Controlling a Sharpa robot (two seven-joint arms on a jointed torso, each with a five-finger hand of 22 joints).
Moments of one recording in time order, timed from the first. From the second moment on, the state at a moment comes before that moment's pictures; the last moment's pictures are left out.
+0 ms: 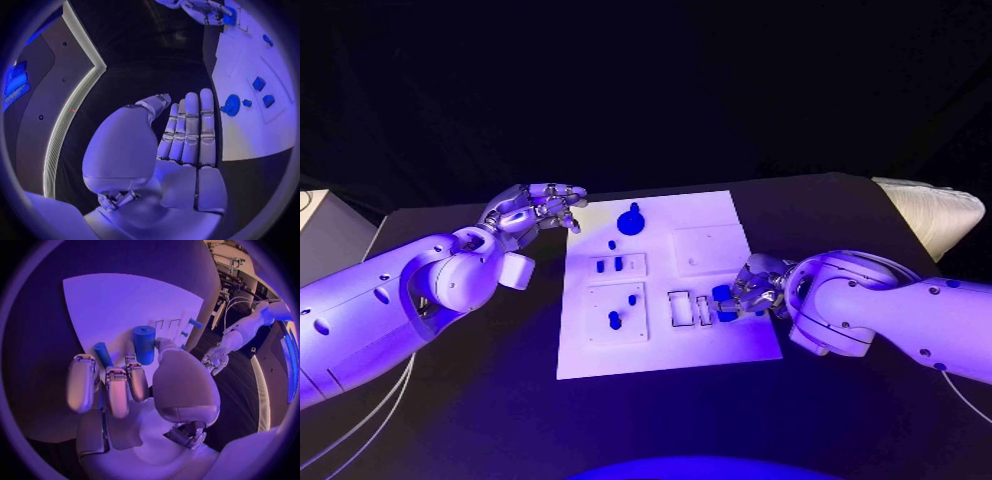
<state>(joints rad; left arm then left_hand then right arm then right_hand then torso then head) 0.92 -0.89 0.34 1.44 -0.23 -0.07 0.23 1.39 -0.18 0.48 0.09 0.27 0.91 0.18 0.22 0.37 0.99 0.12 0.39 0.18 1.05 0.05 0.90 0.50 0.18 0.98 0.14 0.73 0.63 1.26 -0.94 -0.18 1.79 -1.08 -0.22 -0.69 1.17 -0.12 0.02 0.32 0.68 0.99 0.05 0.43 0.66 1.47 -0.02 1.39 1.31 1.47 -0.08 1.55 1.31 0.06 1.47 0.03 1.26 1.31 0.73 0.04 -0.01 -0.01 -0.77</state>
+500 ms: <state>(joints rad) 0.92 -0.89 0.34 1.44 -0.23 -0.06 0.23 1.39 -0.18 0.47 0.10 0.27 0.91 0.18 0.22 0.36 0.99 0.12 0.39 0.18 1.05 0.05 0.90 0.50 0.18 0.98 0.14 0.72 0.63 1.29 -0.93 -0.18 1.84 -0.94 -0.24 -0.70 1.17 -0.12 0.03 0.32 0.67 0.99 0.05 0.43 0.66 1.47 -0.02 1.39 1.31 1.47 -0.08 1.55 1.31 0.06 1.47 0.03 1.27 1.31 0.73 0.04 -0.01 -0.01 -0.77</state>
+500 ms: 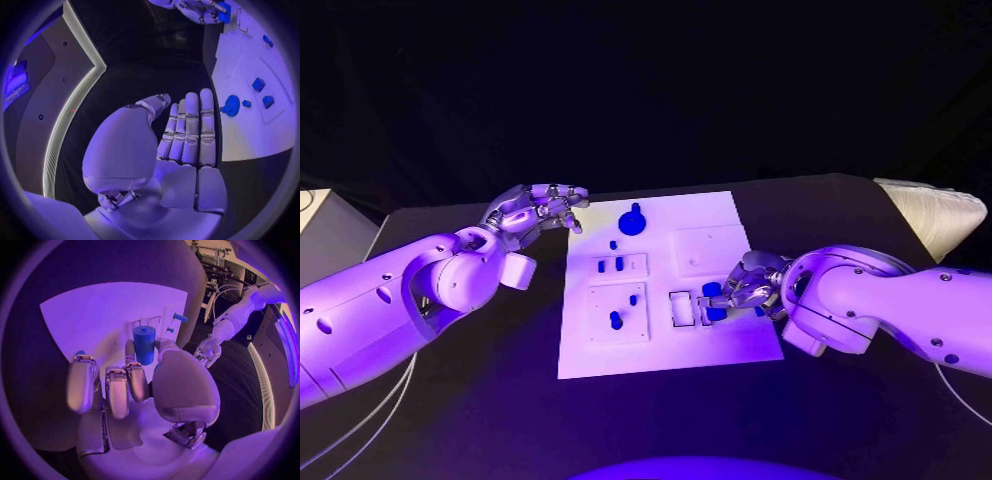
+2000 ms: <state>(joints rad) 0.92 -0.89 0.34 1.44 -0.23 -0.05 0.23 1.39 -0.18 0.47 0.10 0.27 0.91 0.18 0.22 0.36 0.99 0.12 0.39 0.18 1.05 0.05 0.90 0.50 0.18 0.98 0.14 0.72 0.63 1.27 -0.79 -0.18 1.78 -1.16 -0.16 -0.70 1.13 -0.15 0.08 0.29 0.51 0.99 0.06 0.43 0.68 1.47 -0.02 1.37 1.31 1.47 -0.08 1.55 1.31 0.06 1.47 0.03 1.28 1.31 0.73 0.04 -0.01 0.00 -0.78</state>
